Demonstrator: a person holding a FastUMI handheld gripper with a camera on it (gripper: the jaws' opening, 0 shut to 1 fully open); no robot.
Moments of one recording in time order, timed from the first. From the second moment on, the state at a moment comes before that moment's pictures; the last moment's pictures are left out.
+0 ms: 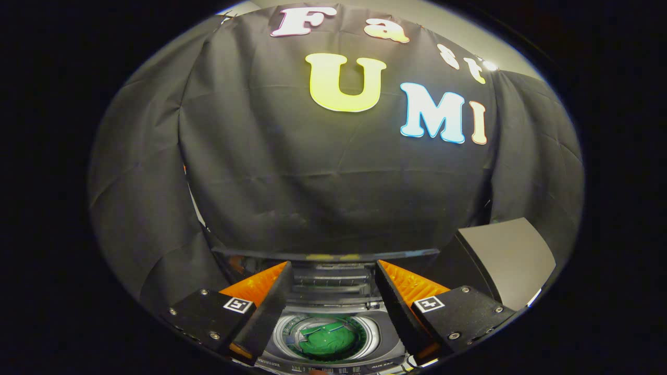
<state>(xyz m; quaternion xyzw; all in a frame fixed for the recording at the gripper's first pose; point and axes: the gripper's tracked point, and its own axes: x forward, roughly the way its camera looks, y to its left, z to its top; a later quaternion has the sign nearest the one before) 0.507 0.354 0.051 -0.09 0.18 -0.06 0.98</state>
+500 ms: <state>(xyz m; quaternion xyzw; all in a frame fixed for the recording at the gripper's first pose) 0.575 0.315 0.040 -0.05 0.22 -0.07 0.97</state>
